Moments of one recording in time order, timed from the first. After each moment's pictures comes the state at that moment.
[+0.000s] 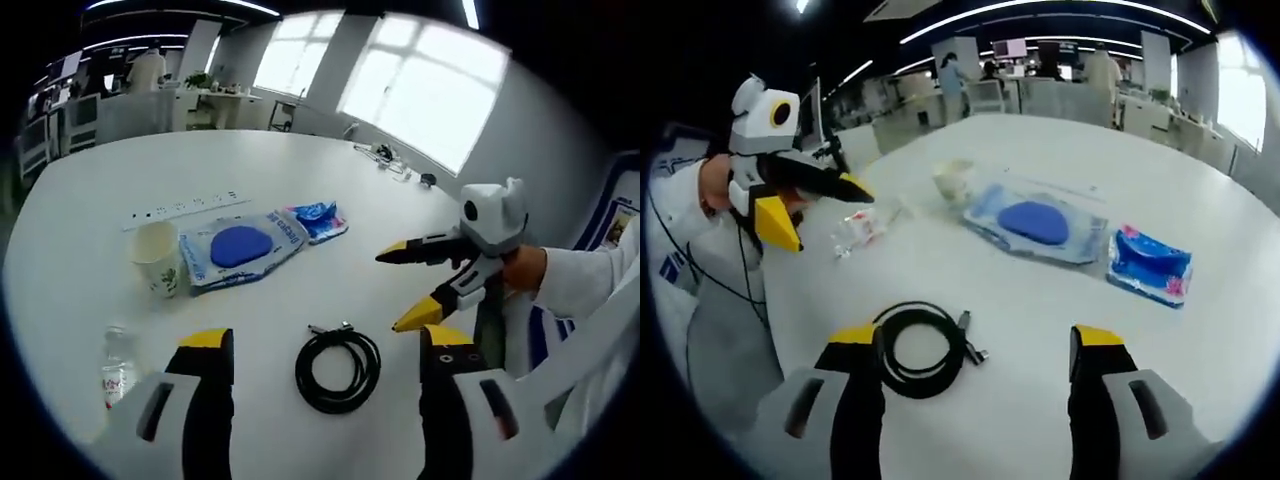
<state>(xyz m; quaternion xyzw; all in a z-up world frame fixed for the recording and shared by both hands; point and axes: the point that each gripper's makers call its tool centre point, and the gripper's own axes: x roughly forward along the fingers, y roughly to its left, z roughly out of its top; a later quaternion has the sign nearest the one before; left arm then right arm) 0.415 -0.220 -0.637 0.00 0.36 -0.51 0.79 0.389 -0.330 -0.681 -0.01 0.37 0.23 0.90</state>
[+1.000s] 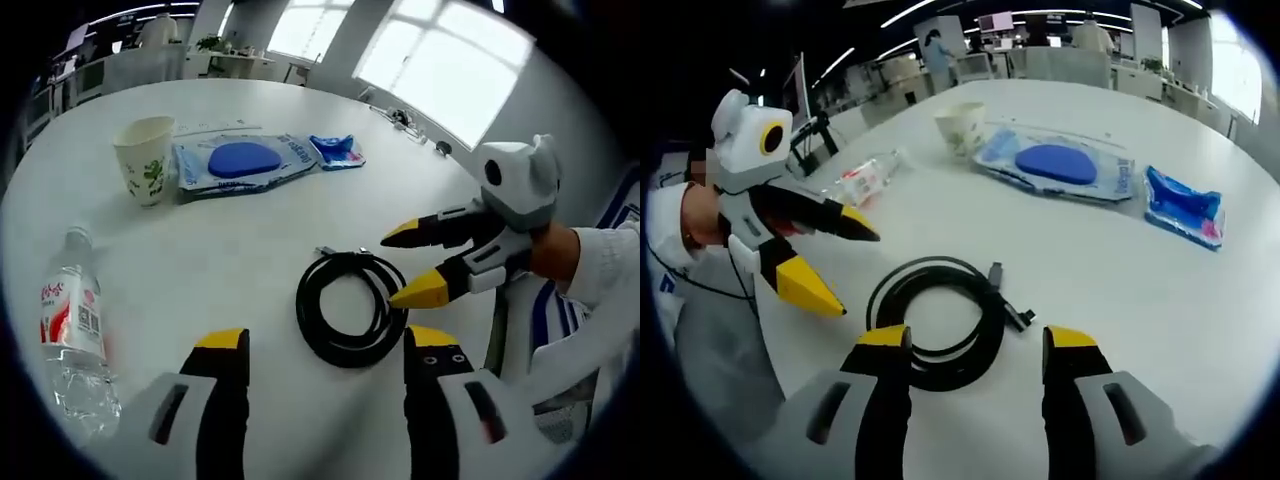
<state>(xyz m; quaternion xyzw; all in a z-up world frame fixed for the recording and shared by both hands) 0.385 -0.215 -0.730 0.02 0.43 -0.48 0.77 0.371 -0.302 -0.740 0.00 0.42 0.21 0.88</state>
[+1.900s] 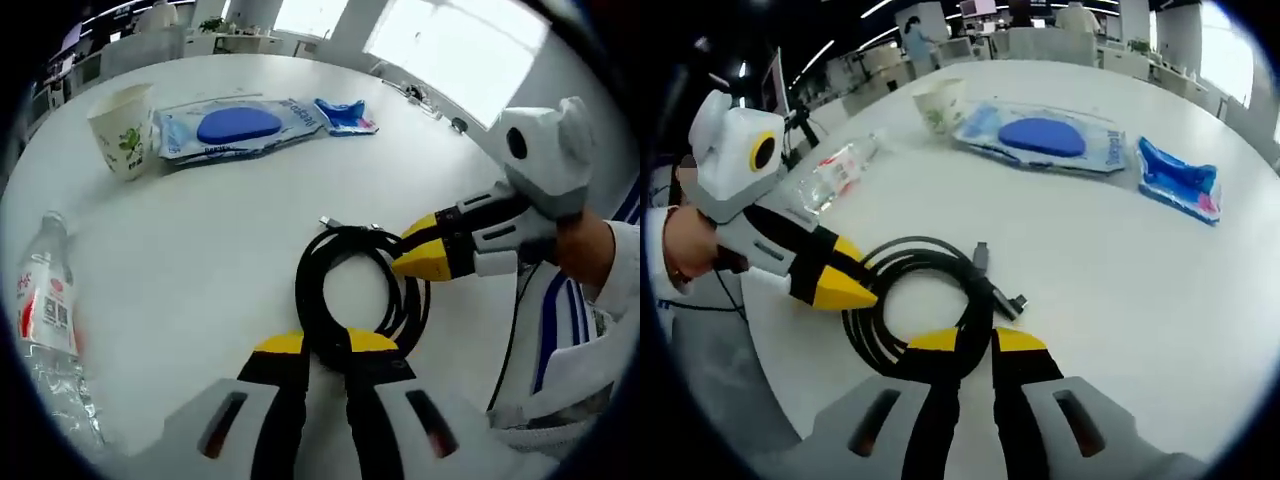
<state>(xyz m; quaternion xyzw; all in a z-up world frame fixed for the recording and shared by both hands) 0.380 -0.230 -0.761 0.05 0.46 -0.45 0.76 0.370 -0.310 -0.759 0.01 0.45 0.18 0.87</state>
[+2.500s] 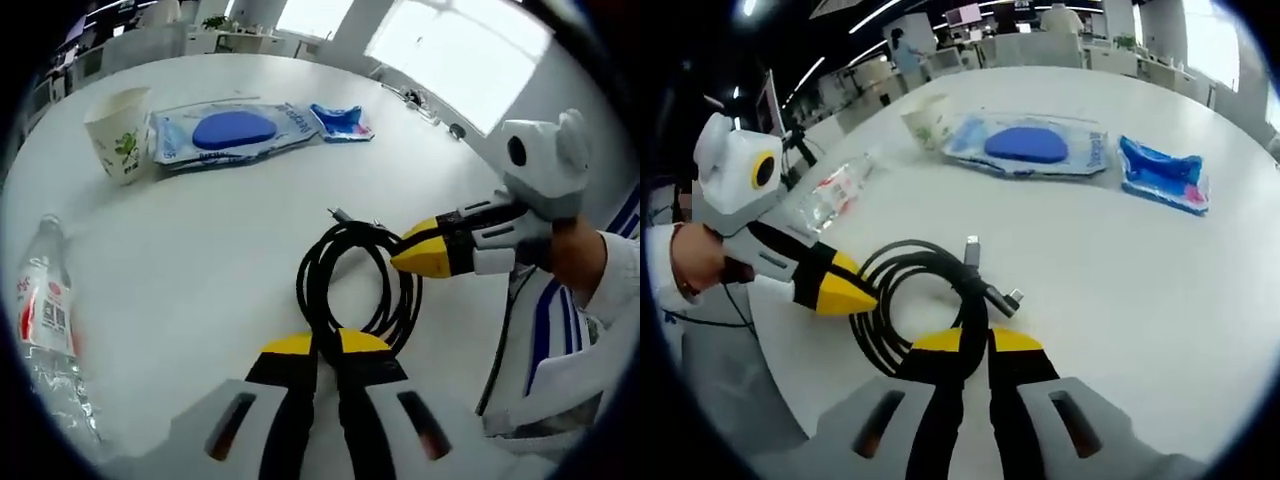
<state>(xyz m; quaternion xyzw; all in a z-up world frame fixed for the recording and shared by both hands) 0.375 -0.239 -0.748 0.04 0.46 -0.46 0.76 0.367 -0.322 -0.744 0.05 0.44 0.17 0.88</state>
